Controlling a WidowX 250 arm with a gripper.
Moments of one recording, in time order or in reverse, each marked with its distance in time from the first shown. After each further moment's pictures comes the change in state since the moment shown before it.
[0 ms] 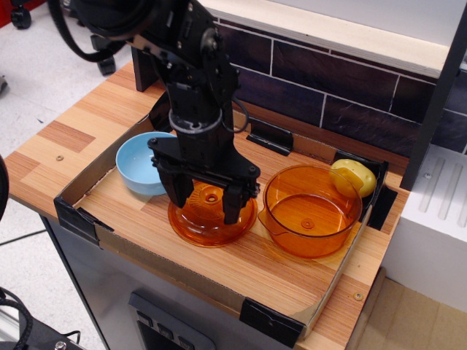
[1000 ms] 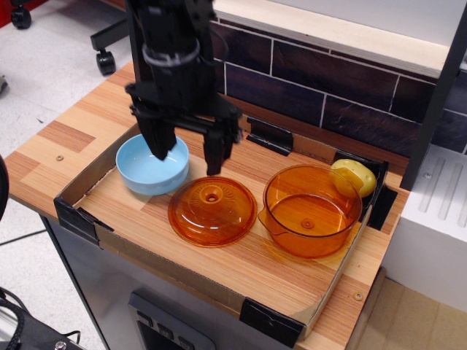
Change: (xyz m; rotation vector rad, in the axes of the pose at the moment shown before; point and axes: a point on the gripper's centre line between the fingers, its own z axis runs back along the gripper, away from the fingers) arm 0.012 0.017 0.043 -0.009 0.003 -0.019
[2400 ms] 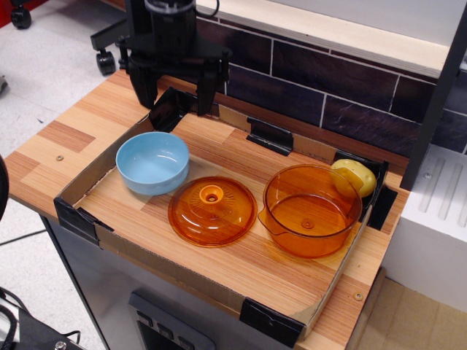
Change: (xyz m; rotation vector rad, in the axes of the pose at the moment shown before) arm 0.054 0.045 0.005 0.110 -0.004 0.314
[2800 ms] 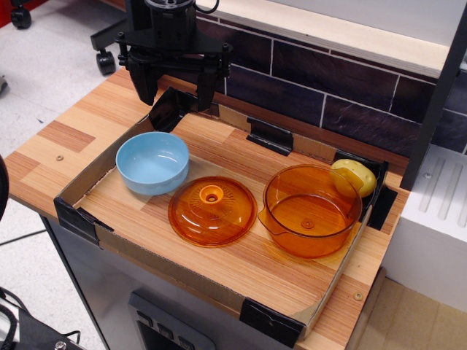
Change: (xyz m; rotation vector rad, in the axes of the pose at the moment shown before) arm 0.004 0.001 0.009 -0.002 -0.032 0.002
